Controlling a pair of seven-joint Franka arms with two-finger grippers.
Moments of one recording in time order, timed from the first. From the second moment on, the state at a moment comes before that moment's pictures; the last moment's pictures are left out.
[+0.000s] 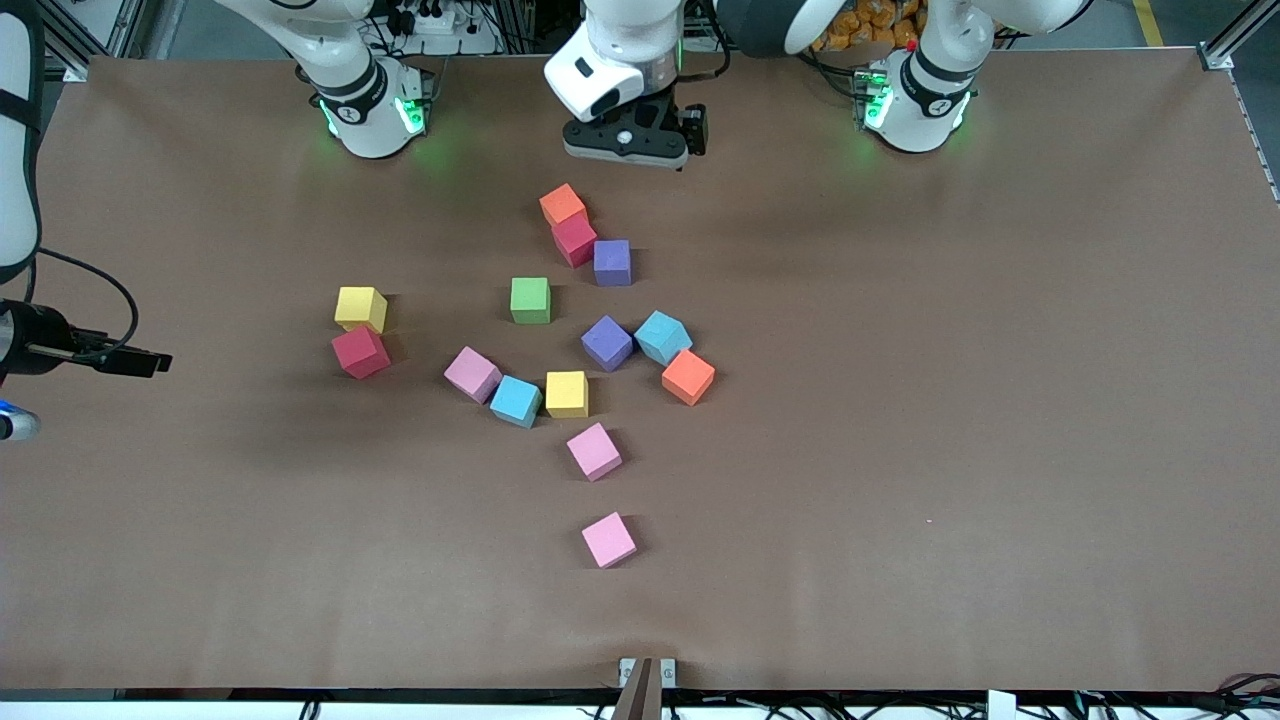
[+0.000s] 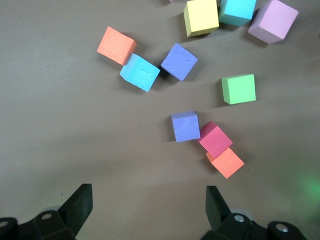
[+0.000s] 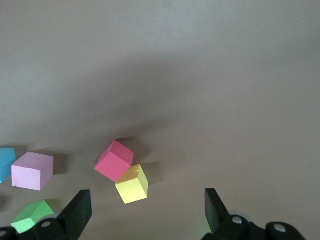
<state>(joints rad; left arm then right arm) -0.79 0.29 -0.21 -1.40 -0.01 1.64 -0.81 -0.15 0.34 -0.03 -1.45 0.05 1.55 0.16</state>
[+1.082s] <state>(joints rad) -0.84 0.39 -0.21 -1.42 0.07 1.75 -0.81 -0.16 0.35 -0.03 -1.46 0.05 1.55 0.07</state>
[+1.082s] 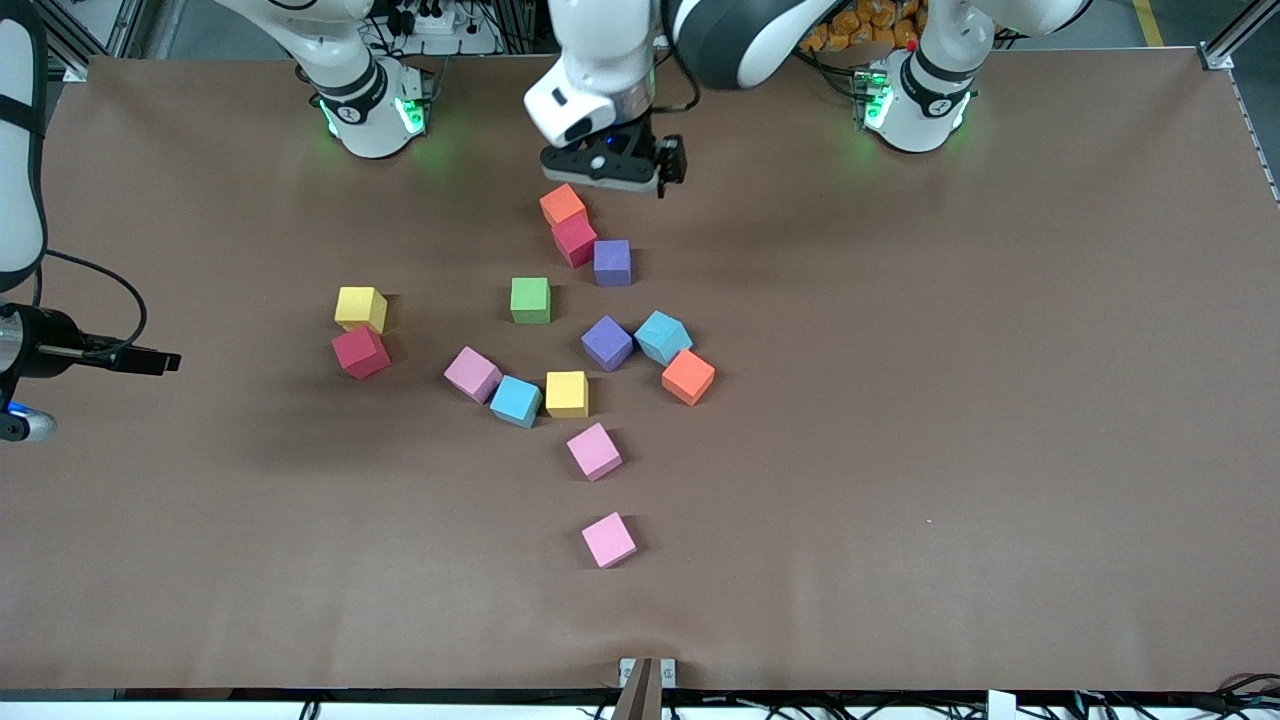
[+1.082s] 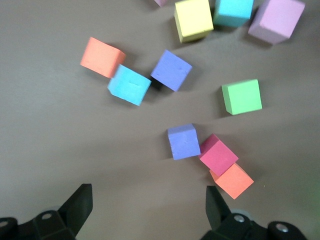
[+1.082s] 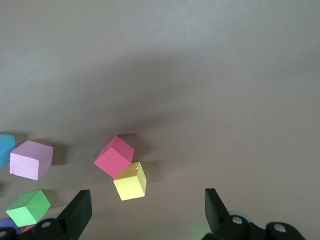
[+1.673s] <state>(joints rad) -0.86 0.50 -0.20 -1.42 0.07 1.88 -0.97 -0.16 0.35 -0.03 -1.46 0.05 1.55 0.07</state>
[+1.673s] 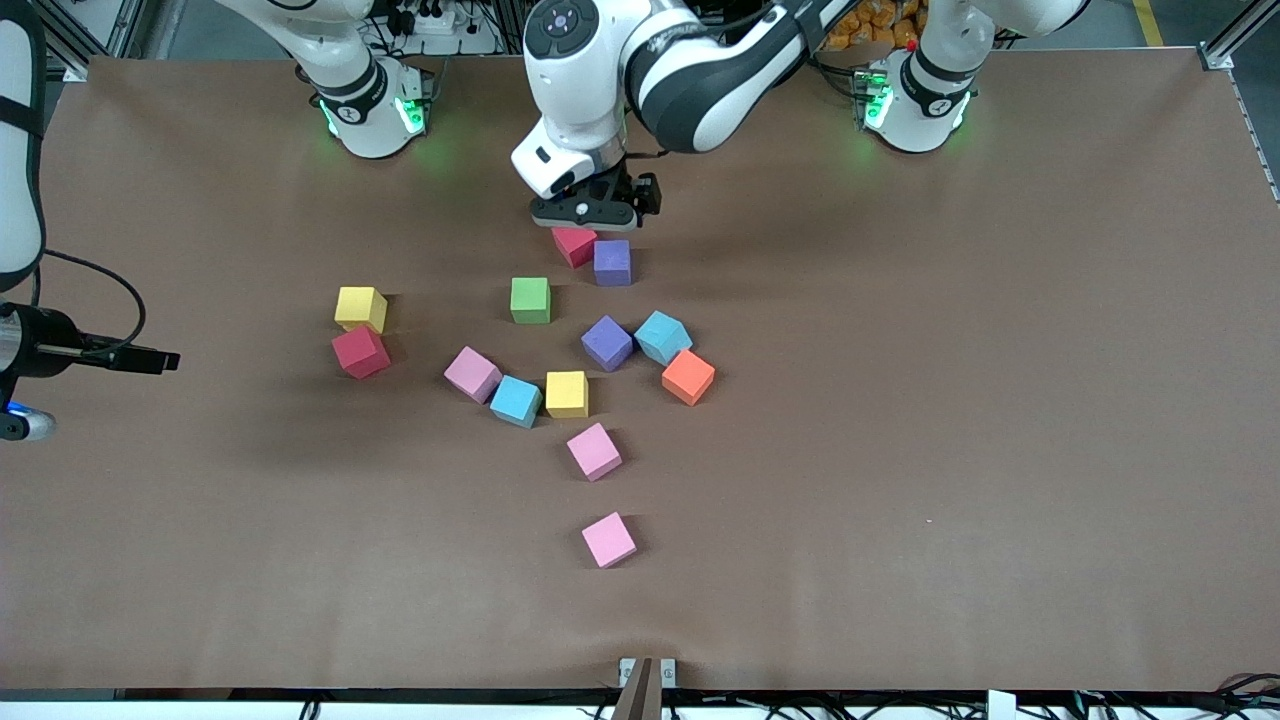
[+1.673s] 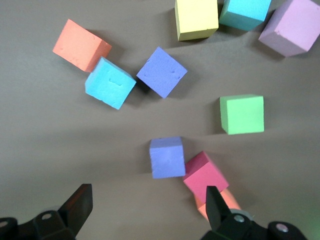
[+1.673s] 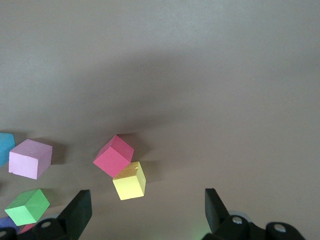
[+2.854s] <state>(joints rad) -0.91 0.58 -0.21 -1.42 0.08 1.93 -1.24 -0.16 0.37 -0.03 -1.48 0.05 1.67 0.07</state>
